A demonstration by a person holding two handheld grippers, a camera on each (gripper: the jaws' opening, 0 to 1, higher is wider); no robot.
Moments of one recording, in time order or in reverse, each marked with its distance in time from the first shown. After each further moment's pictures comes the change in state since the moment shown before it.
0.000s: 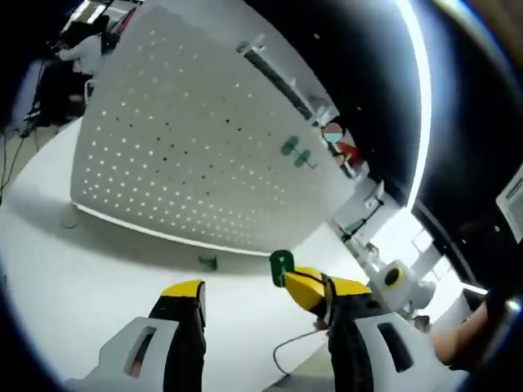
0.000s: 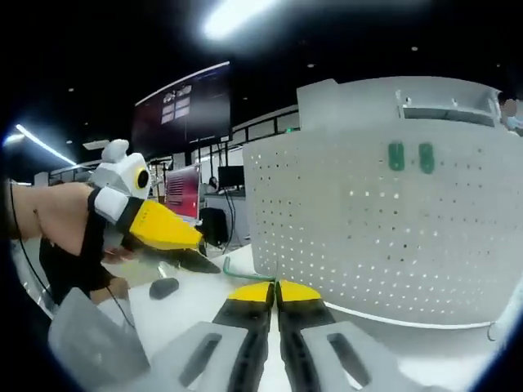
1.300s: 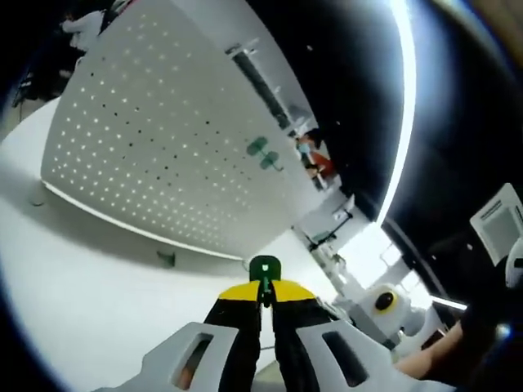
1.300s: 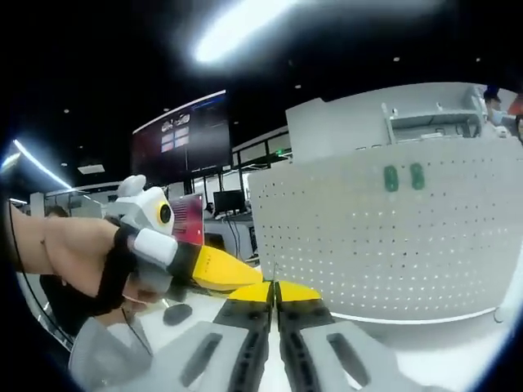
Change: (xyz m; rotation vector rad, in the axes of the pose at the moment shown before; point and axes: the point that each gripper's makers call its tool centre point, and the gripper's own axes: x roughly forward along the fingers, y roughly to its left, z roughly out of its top) left arm 0.005 -0.036 -0.010 -0.075 -0.016 -0.150; right arm -0.019 0.026 0.023 0.056 -0.106 -0.018
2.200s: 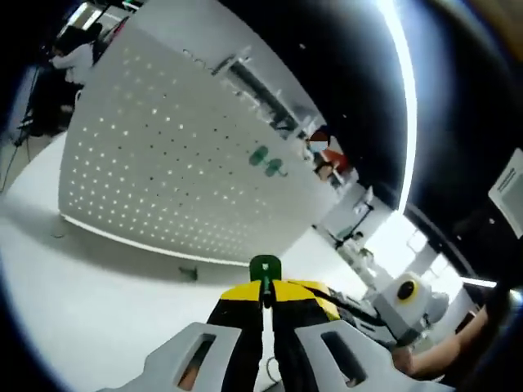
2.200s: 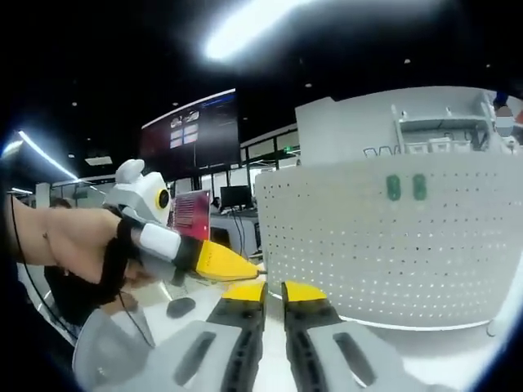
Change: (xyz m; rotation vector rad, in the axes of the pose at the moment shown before) left arm -0.010 -0.005 0.014 0.209 -0.038 0.167; right arm -0.013 -0.003 0.013 -0.042 0.023 0.037
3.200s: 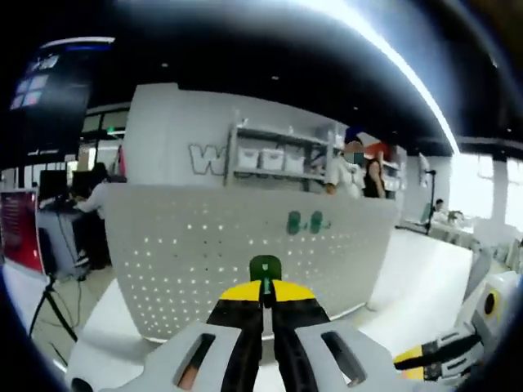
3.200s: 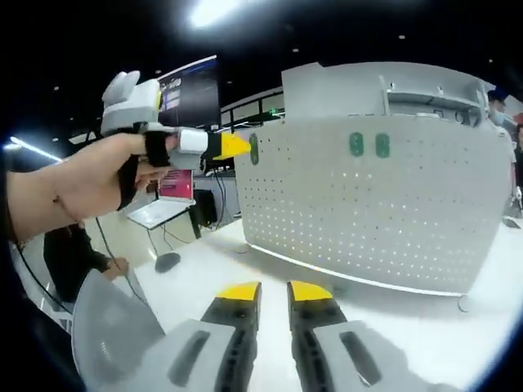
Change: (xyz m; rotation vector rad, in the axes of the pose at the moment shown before) left arm 0.033 0.004 0.090 0.480 -0.306 0.392; right arm -0.056 -0.039 -0.056 0.005 0.248 -0.076
